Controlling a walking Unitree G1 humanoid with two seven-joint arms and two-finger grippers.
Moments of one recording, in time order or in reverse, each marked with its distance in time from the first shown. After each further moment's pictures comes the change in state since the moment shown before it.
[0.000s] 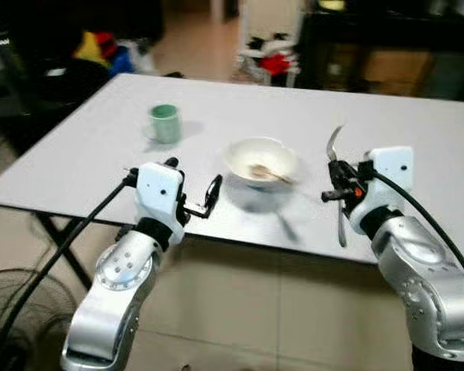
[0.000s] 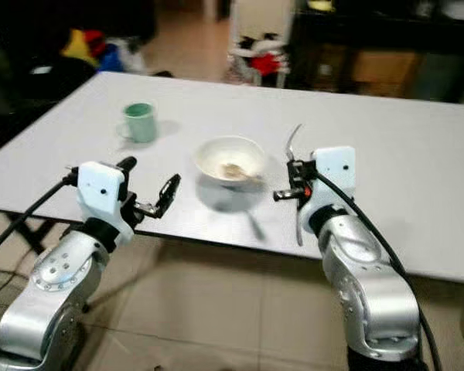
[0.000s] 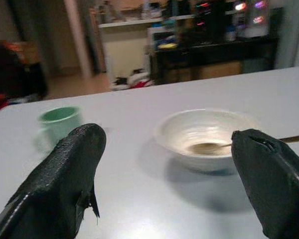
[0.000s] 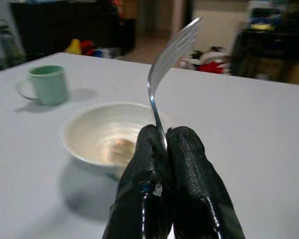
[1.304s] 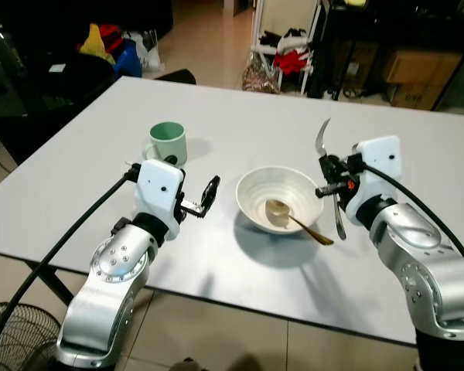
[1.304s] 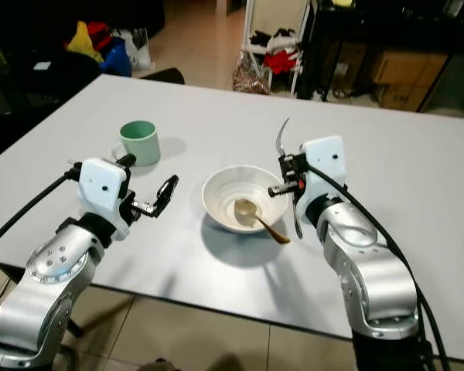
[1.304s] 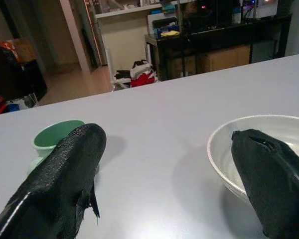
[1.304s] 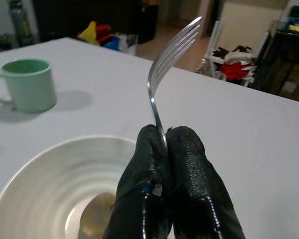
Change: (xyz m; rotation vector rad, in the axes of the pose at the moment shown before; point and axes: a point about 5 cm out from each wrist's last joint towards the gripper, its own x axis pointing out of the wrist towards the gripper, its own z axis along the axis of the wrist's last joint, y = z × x) left arm 0.005 0.005 0.000 0.064 0.022 -0.047; right arm 0.012 -0.011 0.005 -0.115 0.041 0.073
